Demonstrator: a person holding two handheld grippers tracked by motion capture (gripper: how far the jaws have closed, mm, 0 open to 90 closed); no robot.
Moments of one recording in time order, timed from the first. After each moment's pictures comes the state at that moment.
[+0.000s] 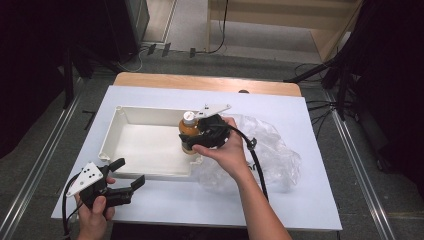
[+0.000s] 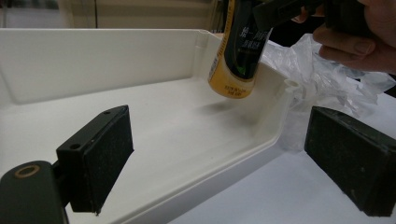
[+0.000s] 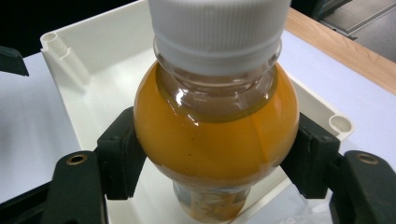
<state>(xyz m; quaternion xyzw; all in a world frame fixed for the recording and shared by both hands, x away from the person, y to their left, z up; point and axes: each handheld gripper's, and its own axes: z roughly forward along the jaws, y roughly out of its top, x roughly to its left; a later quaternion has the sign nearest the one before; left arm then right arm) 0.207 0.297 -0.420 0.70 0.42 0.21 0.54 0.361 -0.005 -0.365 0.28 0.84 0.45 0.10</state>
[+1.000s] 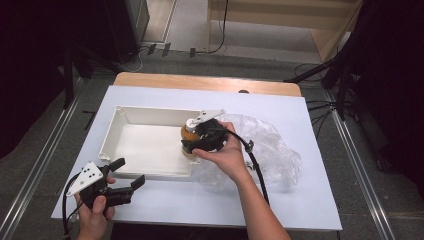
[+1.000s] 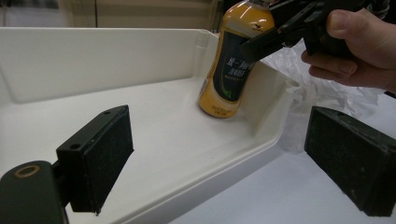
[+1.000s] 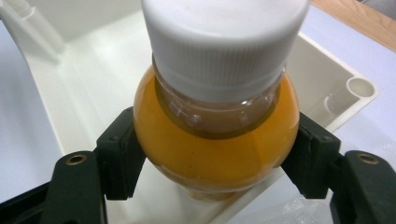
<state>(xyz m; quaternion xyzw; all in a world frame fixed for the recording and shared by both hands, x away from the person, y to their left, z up) 0.208 0.297 -0.421 0.70 0.42 0.21 0.54 0.368 0.000 -0.393 0.29 0.86 0.41 0.10</state>
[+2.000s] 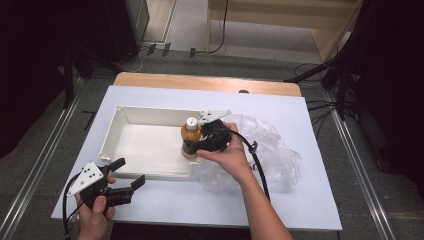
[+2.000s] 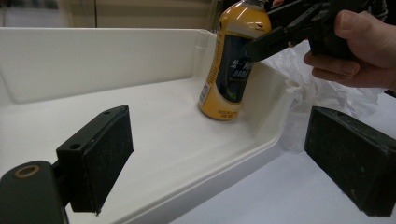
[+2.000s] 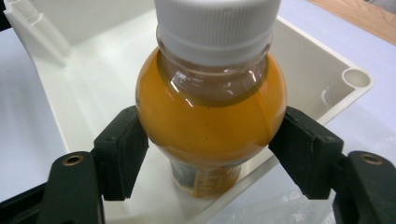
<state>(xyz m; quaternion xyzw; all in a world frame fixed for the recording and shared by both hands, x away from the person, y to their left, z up) 0.208 0.296 -0.421 0.70 0.42 0.21 0.54 0.368 -0.012 -0.396 0.30 0.85 0.43 0.09</state>
